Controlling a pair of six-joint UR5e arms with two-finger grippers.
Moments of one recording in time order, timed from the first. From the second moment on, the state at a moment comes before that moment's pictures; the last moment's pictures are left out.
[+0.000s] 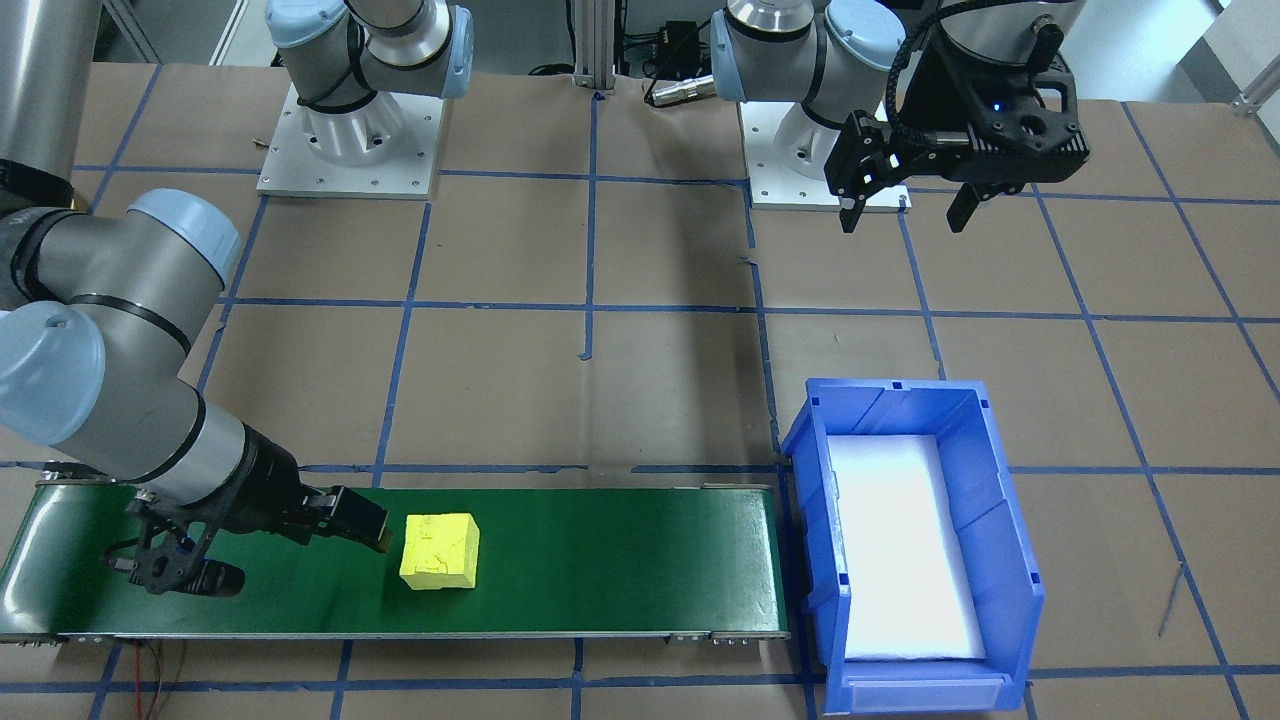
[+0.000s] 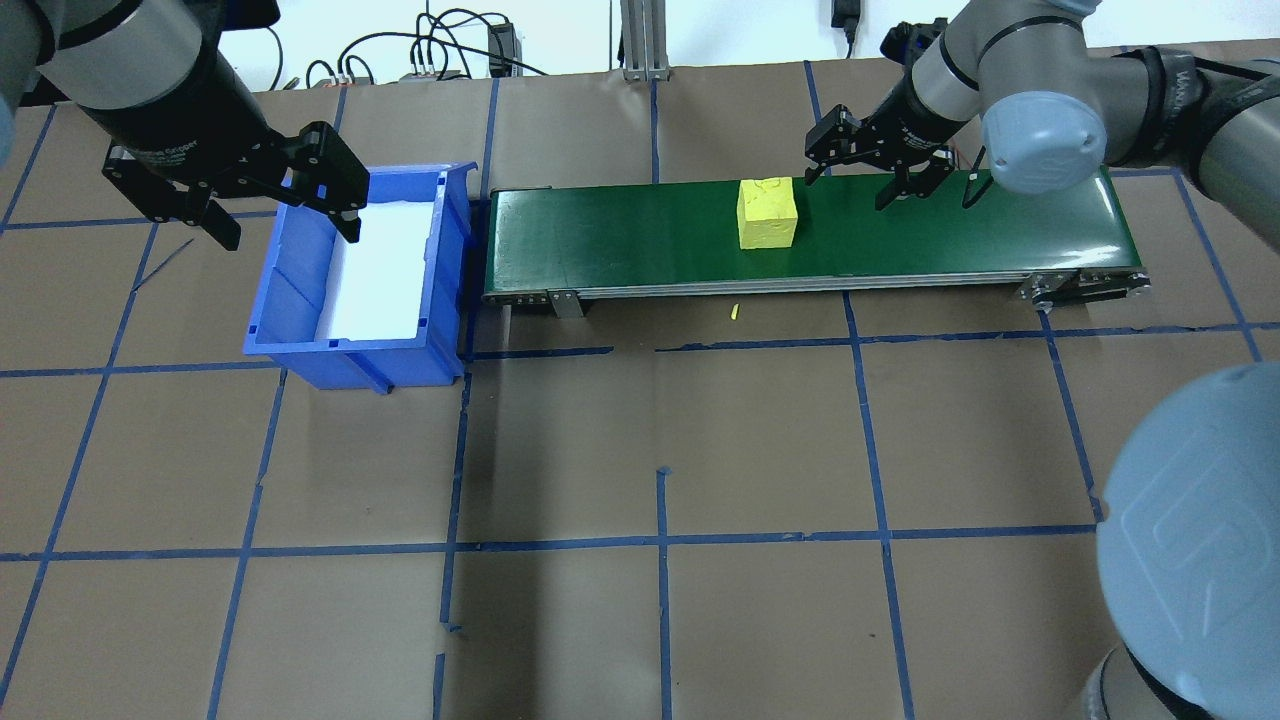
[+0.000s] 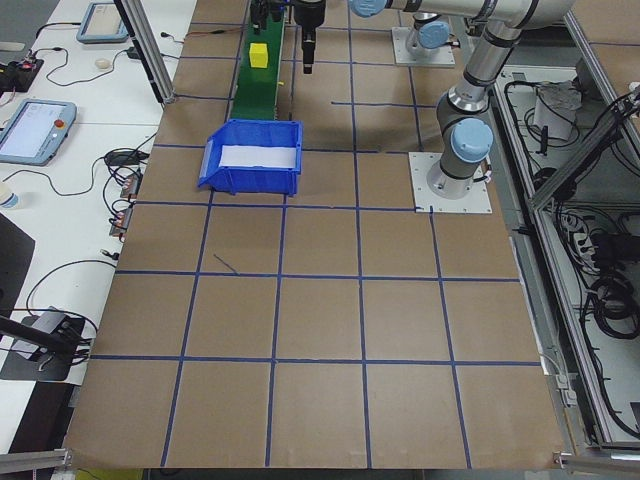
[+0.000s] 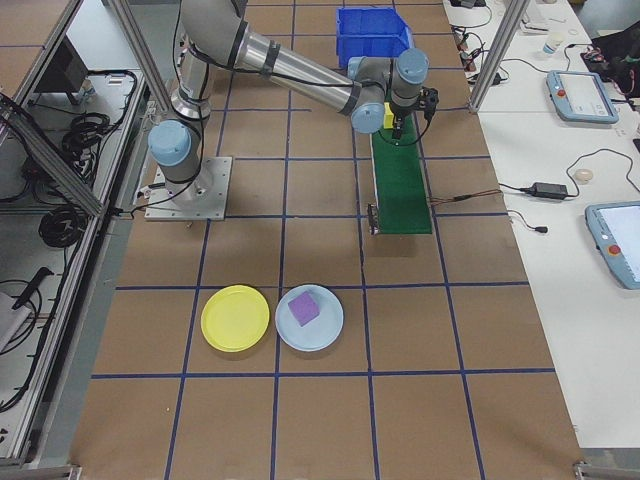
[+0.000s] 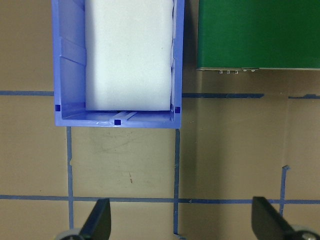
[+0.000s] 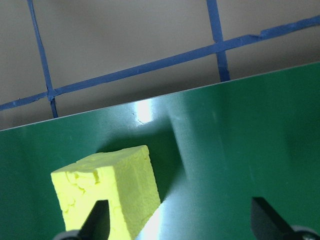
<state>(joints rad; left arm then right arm) -1.54 -1.52 -1.54 -1.62 1.59 0.00 1.46 -1.11 1.54 -2.06 -1.21 0.11</state>
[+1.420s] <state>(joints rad) -1.54 -1.51 -1.54 -1.62 1.59 0.00 1.47 -1.04 1.55 -2.12 -1.27 0.05</state>
